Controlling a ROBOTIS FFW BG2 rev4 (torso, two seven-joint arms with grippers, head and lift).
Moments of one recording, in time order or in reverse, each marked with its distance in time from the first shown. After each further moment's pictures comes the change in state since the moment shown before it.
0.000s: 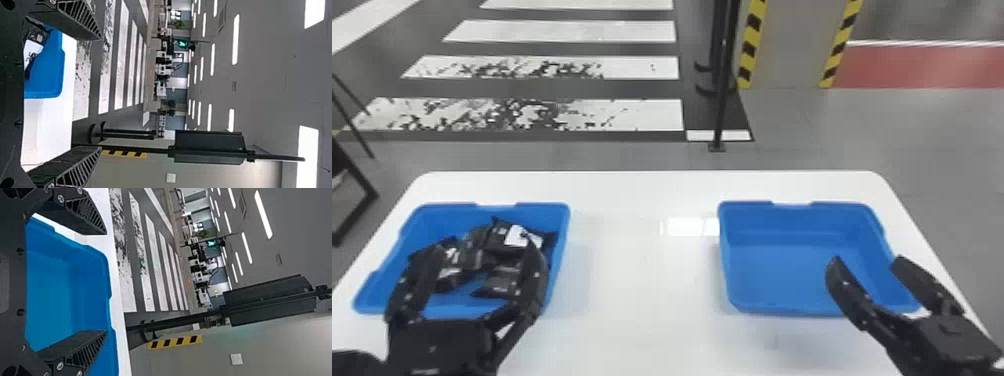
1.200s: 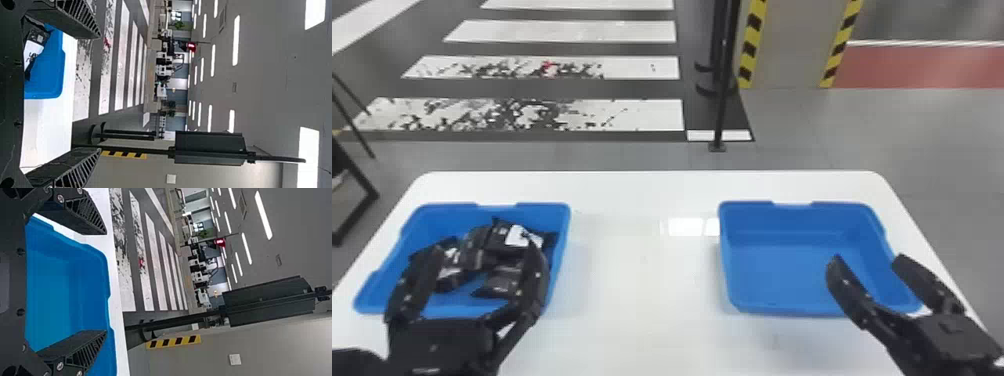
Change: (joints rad) left arm -0.002 0.000 -0.002 -0.001 0.001 0.005 0.006; right arm -0.005 0.000 0.000 0.000 0.010 0.000 0.000
